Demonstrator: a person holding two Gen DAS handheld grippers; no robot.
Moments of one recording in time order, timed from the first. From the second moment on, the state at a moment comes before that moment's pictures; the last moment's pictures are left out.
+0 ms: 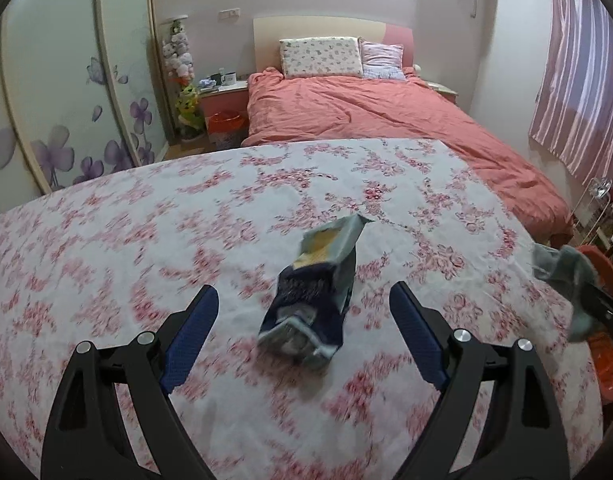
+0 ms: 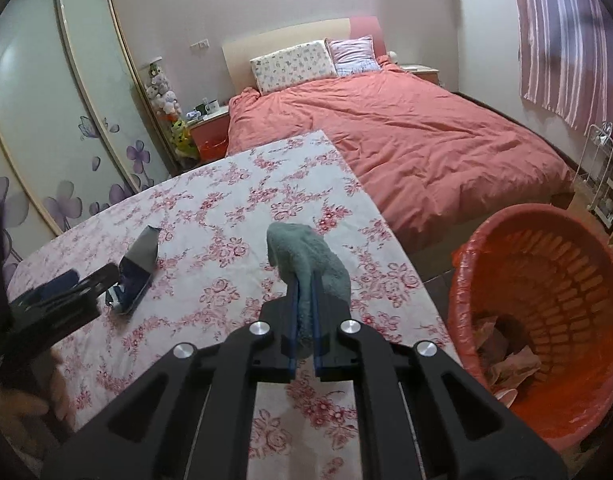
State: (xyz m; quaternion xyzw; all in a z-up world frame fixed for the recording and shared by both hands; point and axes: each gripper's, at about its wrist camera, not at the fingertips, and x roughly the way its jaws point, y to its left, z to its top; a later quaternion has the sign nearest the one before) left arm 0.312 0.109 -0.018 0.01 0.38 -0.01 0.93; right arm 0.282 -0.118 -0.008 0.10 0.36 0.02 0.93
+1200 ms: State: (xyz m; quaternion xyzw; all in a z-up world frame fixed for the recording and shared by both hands) left arm 0.299 0.075 -0.002 -0.01 0.39 -0.04 0.92; right arm 0.240 -0.140 0.011 0.09 0.33 0.00 0.94
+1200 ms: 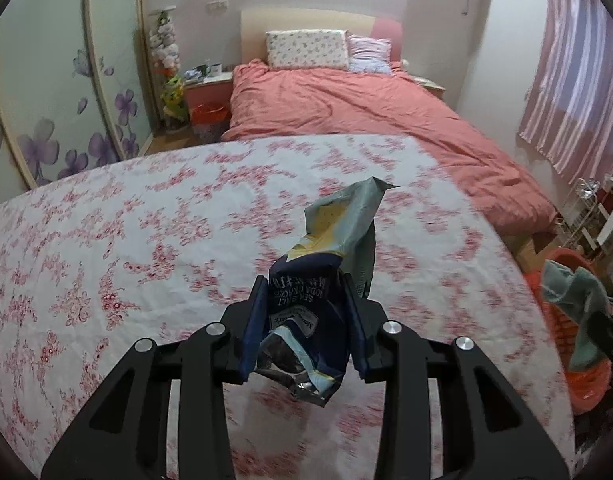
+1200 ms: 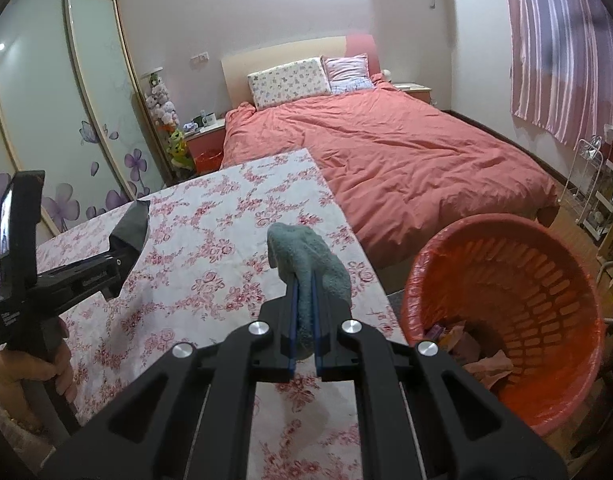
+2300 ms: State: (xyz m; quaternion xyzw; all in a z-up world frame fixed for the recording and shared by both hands) left arm 0.230 -0.040 0.028 0.01 0.36 -0.20 0.91; right arm 0.159 -0.224 0.047 0.14 0.24 -0.06 0.96
